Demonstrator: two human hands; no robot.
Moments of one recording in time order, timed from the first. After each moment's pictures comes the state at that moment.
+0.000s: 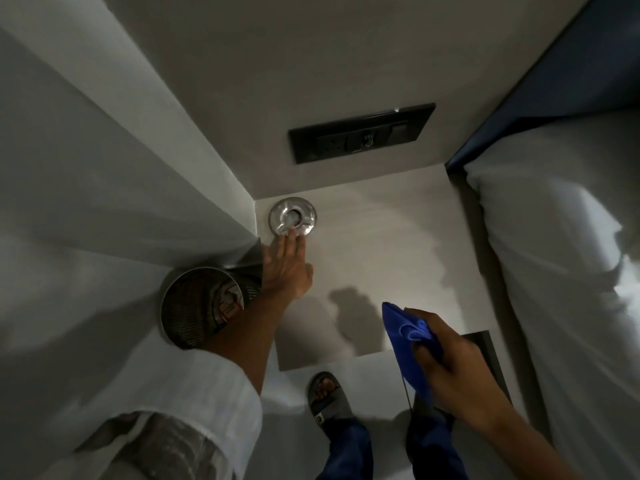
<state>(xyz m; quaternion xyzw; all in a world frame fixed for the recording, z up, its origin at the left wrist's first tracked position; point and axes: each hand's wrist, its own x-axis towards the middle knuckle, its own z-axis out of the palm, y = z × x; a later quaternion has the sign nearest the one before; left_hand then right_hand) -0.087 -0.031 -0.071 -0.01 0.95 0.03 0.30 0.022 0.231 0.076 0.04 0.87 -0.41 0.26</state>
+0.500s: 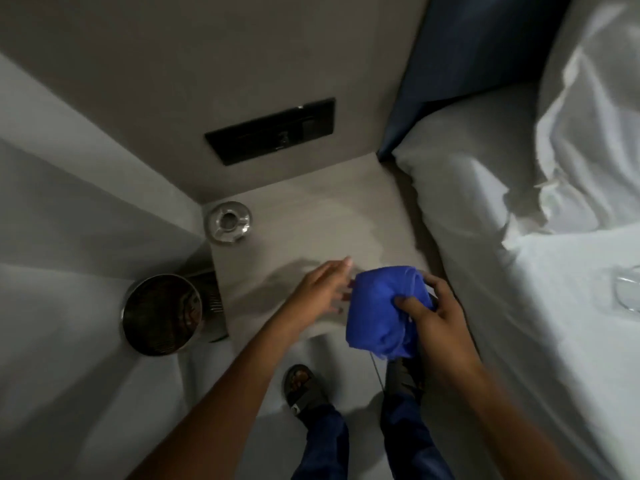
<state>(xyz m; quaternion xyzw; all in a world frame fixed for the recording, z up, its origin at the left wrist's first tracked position) -0.023 0.117 0.050 -0.16 0.67 0.62 0.38 0.028 0.298 0.094 0.32 0.66 -0.66 0.15</state>
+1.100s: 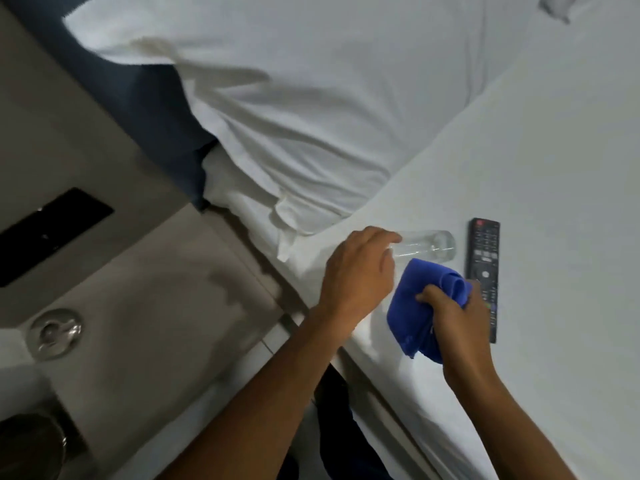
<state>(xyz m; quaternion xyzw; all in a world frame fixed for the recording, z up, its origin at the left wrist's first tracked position) -0.008 0.481 0.134 0.30 0.86 0.39 0.13 0.112 0.568 0.150 0.52 0.63 -0.57 -0.10</state>
